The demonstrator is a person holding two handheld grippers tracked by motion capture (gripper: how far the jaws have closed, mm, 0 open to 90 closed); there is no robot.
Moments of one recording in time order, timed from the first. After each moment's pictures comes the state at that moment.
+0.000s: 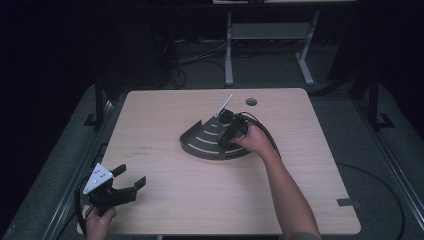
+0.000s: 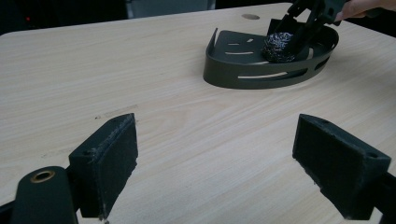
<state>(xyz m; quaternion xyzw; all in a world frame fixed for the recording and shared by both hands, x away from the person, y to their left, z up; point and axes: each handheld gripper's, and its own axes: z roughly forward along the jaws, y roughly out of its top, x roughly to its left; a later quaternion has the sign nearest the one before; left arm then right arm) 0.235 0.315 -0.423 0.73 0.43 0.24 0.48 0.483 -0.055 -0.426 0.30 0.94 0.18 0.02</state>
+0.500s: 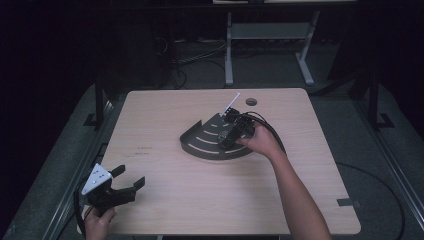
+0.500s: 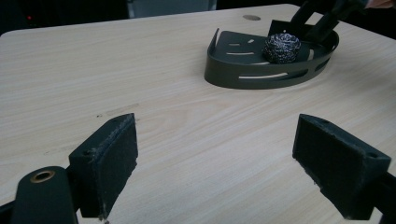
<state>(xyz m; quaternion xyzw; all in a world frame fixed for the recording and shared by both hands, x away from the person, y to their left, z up) 0.234 0.317 -0.423 0.73 0.43 0.24 0.48 0.462 -0.073 -0.403 0.30 0.93 0.20 0.02</state>
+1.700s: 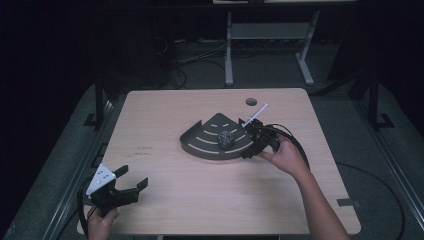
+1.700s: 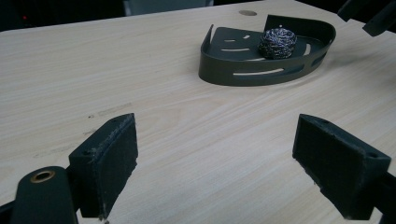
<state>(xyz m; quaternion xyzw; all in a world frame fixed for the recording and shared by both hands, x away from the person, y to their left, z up) 0.233 0.309 -0.423 0.73 0.42 0.24 0.47 0.404 -0.132 -0.393 0.31 0.92 0.23 0.03</state>
